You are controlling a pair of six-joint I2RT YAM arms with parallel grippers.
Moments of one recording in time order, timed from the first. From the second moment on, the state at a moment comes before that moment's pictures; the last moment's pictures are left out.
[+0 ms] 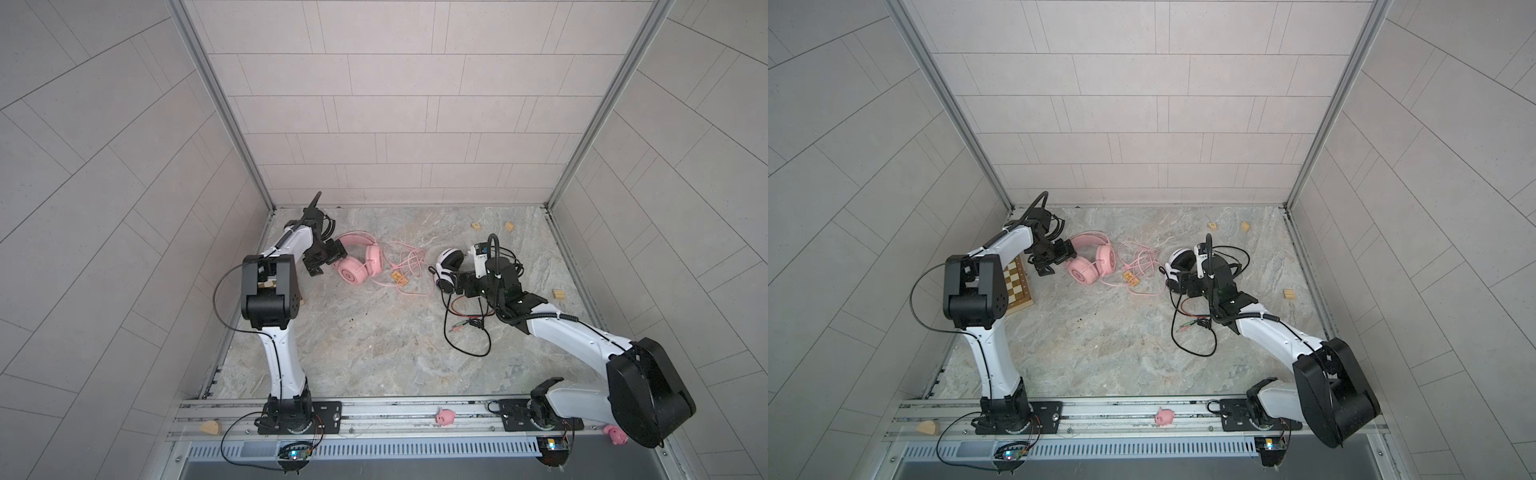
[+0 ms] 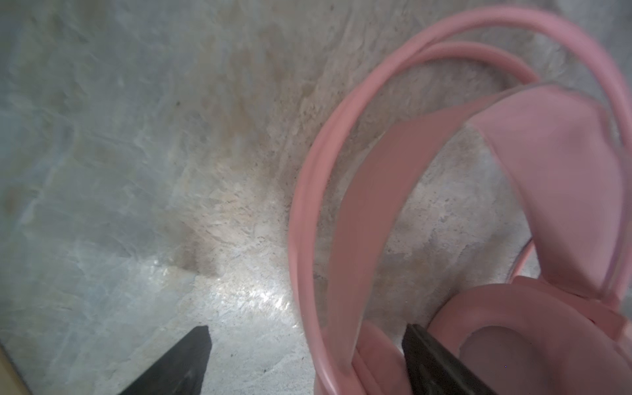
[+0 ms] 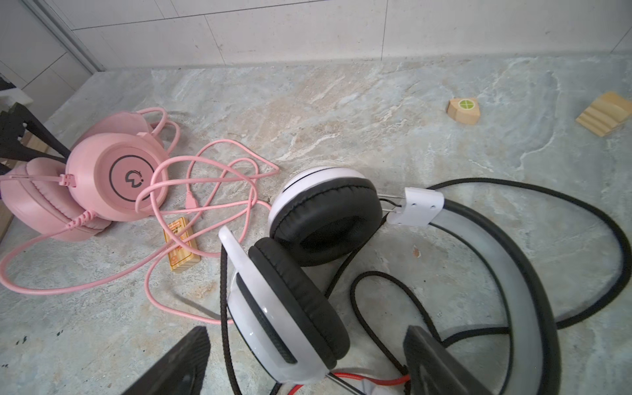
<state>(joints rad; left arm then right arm) 0.02 2.05 1.57 -0.85 0.21 -0.53 0.40 1.27 0.64 0.07 0.06 0.25</state>
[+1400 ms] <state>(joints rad) -0.03 2.10 1.59 -0.71 0.35 -0.60 0.49 1.15 0.56 0.14 0.14 0.19</state>
